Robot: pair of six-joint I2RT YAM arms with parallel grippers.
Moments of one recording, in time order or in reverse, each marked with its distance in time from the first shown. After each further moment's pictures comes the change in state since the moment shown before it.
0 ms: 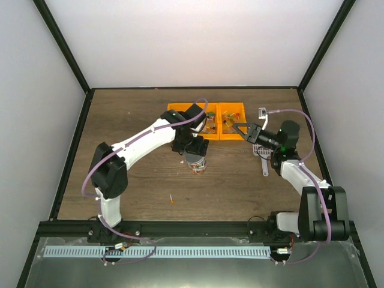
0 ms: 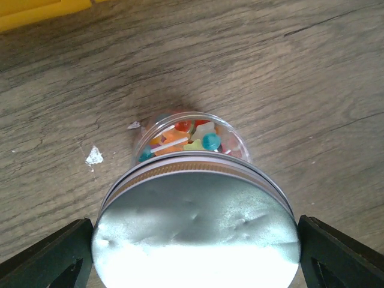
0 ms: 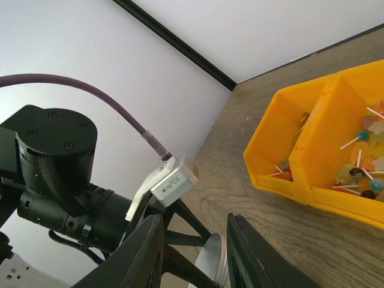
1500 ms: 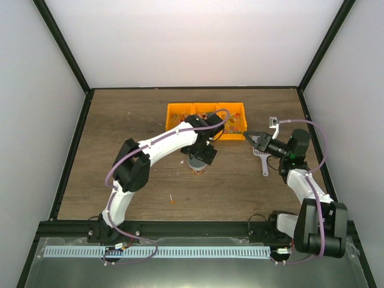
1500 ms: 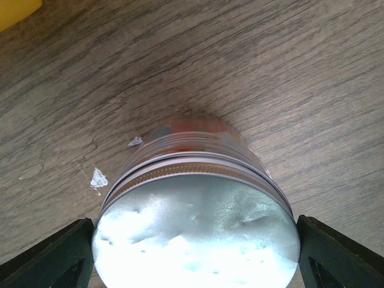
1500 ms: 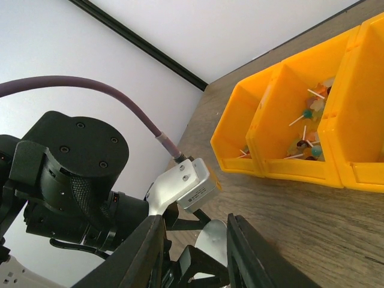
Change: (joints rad) left arm -0.112 0.250 0.204 -0.147 -0.195 0.089; right arm -0.159 -0.126 -0.101 -0.170 -0.064 -0.104
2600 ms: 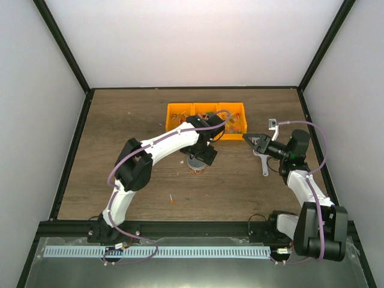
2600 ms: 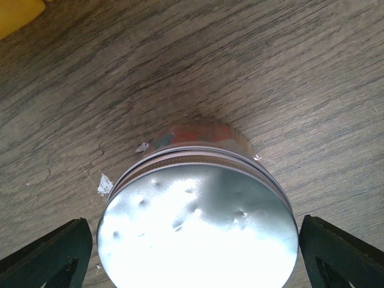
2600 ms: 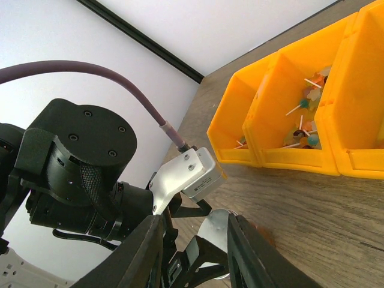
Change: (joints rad) left arm 0.000 0.026 0.011 -0.008 -0.035 0.014; right arm -0.001 -0.028 0.000 -0.093 -0.008 -0.059
